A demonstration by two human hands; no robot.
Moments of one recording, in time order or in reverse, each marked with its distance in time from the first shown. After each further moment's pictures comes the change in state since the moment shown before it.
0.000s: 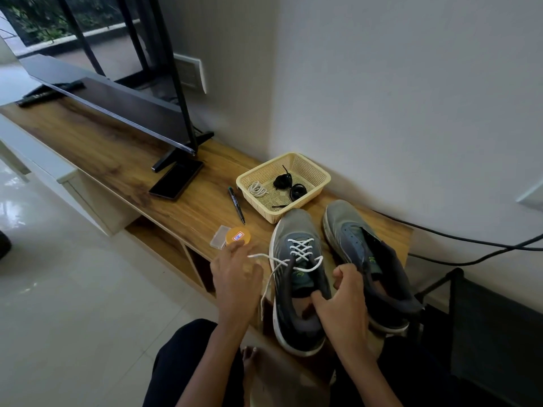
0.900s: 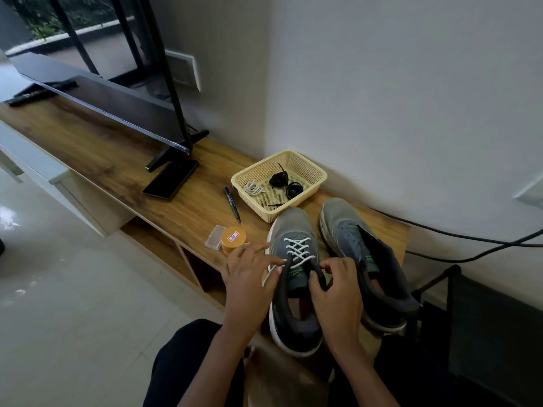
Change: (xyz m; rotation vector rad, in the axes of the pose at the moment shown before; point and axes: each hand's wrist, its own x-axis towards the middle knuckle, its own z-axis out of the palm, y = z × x) left_hand -0.009 0.016 0.002 0.109 -0.151 0.239; right_hand 0.014 0.006 0.015 -0.051 0.213 -0.230
